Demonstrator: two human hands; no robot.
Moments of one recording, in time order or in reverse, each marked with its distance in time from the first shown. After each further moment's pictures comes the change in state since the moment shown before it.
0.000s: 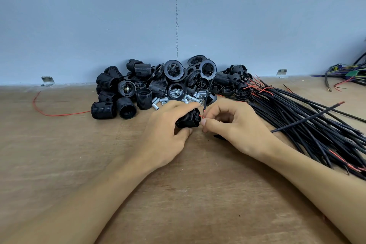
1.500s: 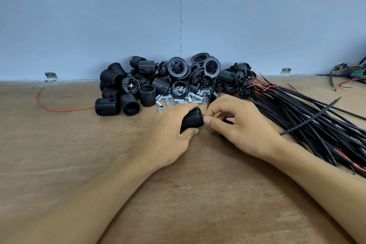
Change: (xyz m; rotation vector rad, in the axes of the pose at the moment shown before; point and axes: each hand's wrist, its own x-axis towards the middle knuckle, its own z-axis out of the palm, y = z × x) left_hand -0.001 0.006 -0.001 0.066 -0.039 -0.014; right_hand -0.001 -0.004 -0.001 -0.205 -0.037 -0.099
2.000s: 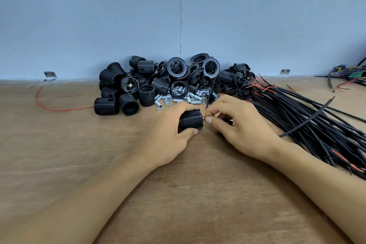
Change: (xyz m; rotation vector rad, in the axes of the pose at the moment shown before) left_hand -0.001 0.003 -0.003 -0.015 0.010 -0.079; right_hand 0.001 0.009 -0.002 -0.171 -0.007 -0.097
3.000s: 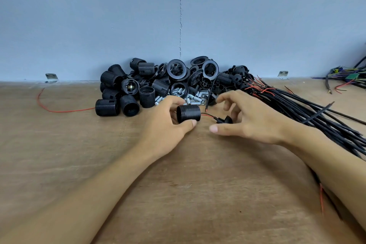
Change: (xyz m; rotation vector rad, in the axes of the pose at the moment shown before) left_hand 0.006 -0.003 0.000 -0.239 0.050 -0.267; right_hand 0.009 0.013 -0.033 -0.085 -0.246 0.240
